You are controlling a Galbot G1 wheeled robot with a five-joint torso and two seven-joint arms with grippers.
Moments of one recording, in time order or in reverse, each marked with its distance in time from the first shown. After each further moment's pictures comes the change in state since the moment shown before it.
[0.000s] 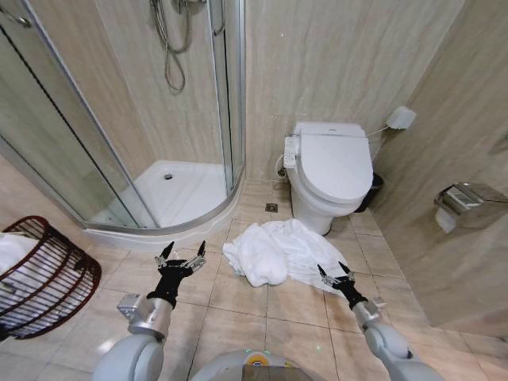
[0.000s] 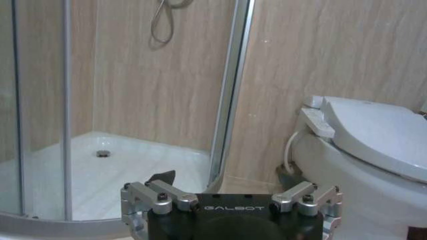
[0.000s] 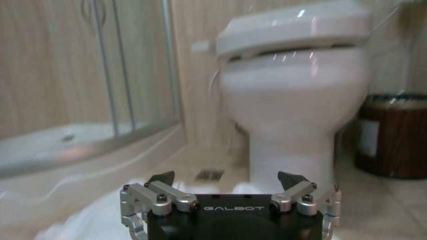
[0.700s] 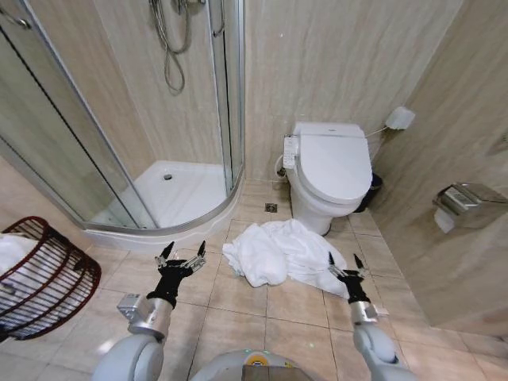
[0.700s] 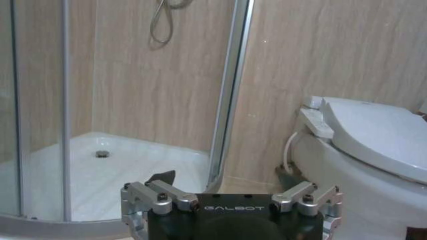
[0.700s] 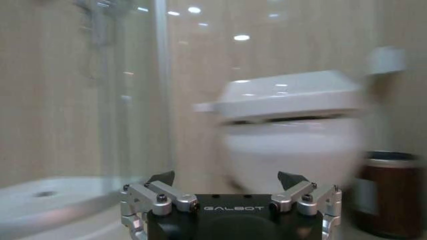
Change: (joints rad) left arm 0.000 0.000 0.000 0.000 0.000 0.000 0.000; right arm -0.026 0.210 0.067 0.122 -0.198 0.085 0.033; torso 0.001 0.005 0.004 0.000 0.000
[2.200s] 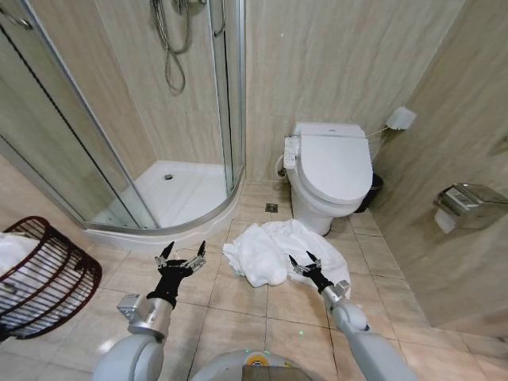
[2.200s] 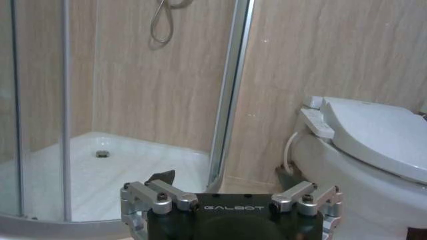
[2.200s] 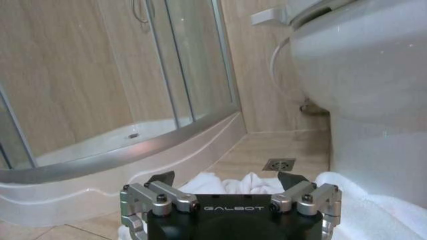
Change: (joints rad) left arm 0.000 0.000 0.000 0.000 0.000 0.000 0.000; right arm 0.206 -0.100 -0.197 -0.248 0.188 -0.183 -0.213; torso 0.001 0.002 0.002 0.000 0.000
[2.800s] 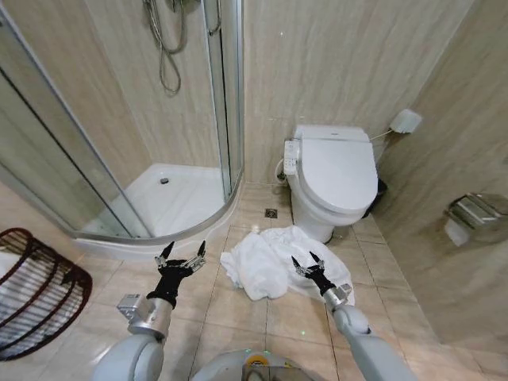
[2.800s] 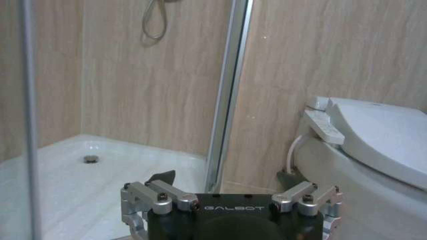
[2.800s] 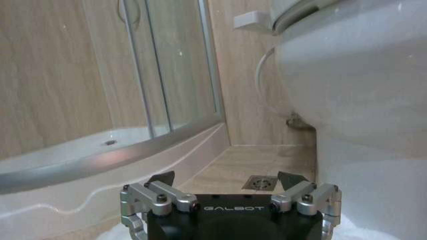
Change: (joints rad) left arm 0.000 0.000 0.000 0.000 0.000 0.000 0.000; right arm 0.032 0.020 -0.003 -0.081 -0.047 0.093 -0.003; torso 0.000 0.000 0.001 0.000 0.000
